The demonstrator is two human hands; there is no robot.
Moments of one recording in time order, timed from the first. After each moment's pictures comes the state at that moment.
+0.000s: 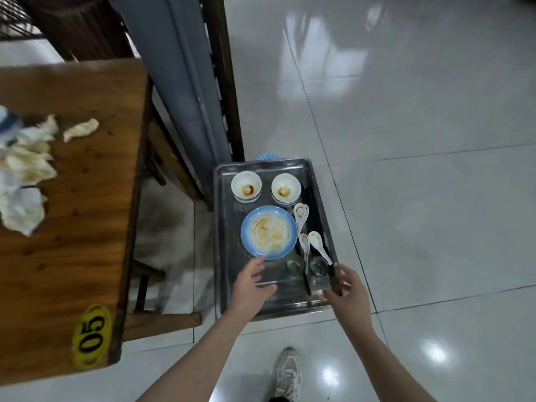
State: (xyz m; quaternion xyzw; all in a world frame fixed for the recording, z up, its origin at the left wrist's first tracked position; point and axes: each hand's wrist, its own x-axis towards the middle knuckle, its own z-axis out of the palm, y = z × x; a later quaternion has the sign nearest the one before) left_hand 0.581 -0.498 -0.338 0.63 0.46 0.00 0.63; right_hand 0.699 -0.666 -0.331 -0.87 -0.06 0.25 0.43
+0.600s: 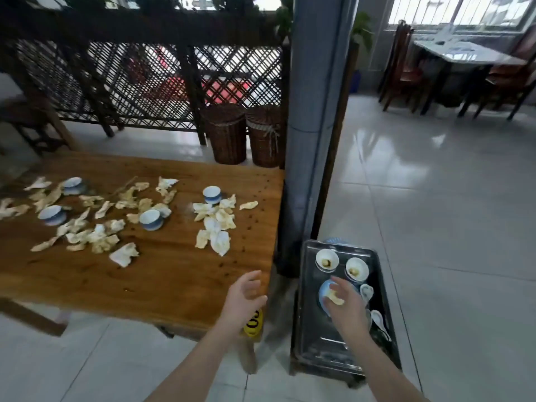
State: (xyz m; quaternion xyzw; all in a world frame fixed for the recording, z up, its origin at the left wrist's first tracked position) left_hand 0.377 -0.419 -0.088 0.64 0.47 0.16 0.58; right_hand 0.567 -0.550 -0.106 -0.82 -0.25 0.25 0.46
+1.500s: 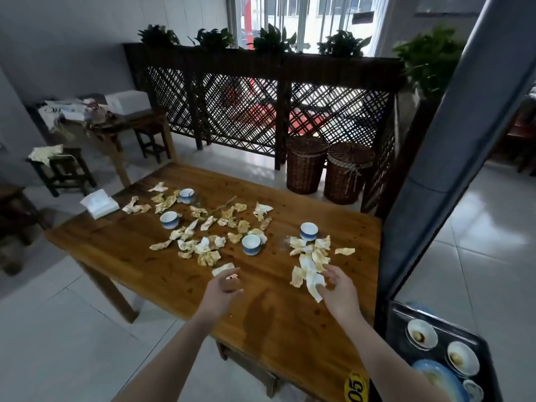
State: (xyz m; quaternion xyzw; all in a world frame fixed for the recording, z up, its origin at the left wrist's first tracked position) left_hand 0.136 -0.252 -0.025 0.53 0.58 0.31 0.54; right_hand 0.392 -0.304 -0.036 -0.75 -0.42 0.29 0.42
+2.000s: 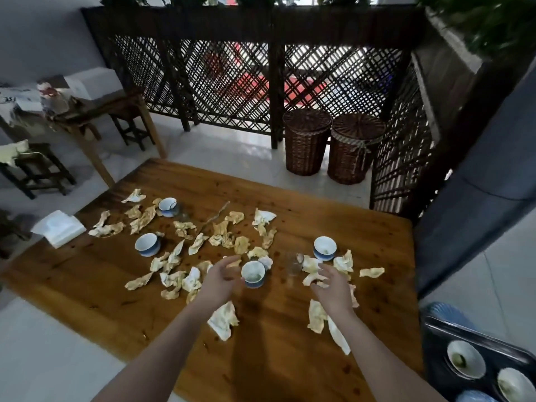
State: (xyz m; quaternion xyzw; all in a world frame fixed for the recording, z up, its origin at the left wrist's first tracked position) left_hand 0.161 -0.048 -0.043 0.58 0.58 0.22 0.52; right_hand 0.399 -0.120 -0.092 -0.78 -0.35 0.34 0.40
